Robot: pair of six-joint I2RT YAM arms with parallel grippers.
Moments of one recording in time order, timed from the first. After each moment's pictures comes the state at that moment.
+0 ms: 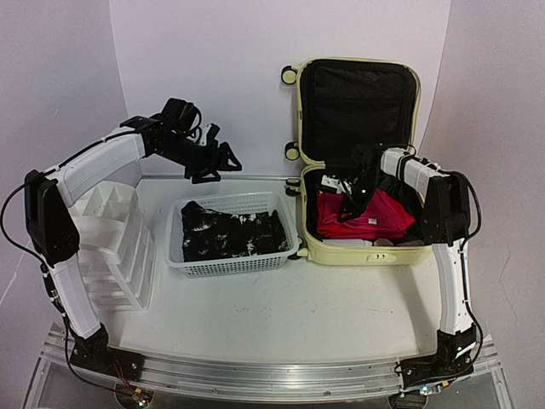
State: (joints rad) left arm -0.51 1.81 1.81 -0.76 0.42 -0.53; right arm 0.29 2.34 2.10 -1.12 -0.35 -0.87
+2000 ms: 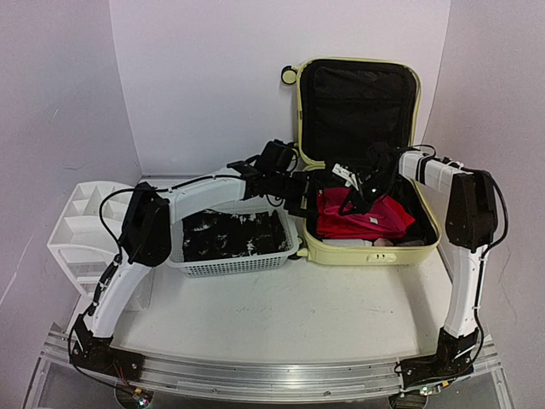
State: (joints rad) left arm -0.81 2.44 2.28 -0.35 0.47 -1.93; right arm 0.26 2.10 1.77 -0.88 -0.56 -0.70
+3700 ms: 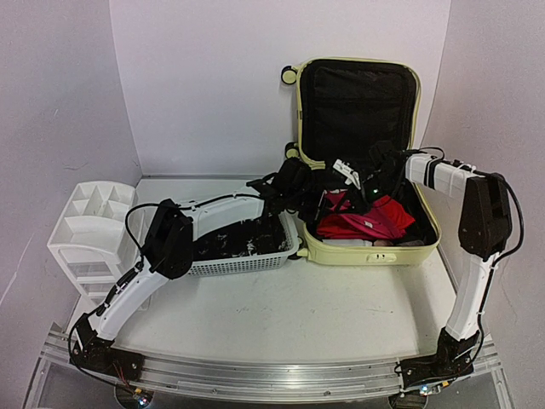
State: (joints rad) left arm -0.87 2.68 2.51 -0.29 0.37 -1.81; right arm 0.29 1.95 1.59 -0.75 -0.64 -0.66
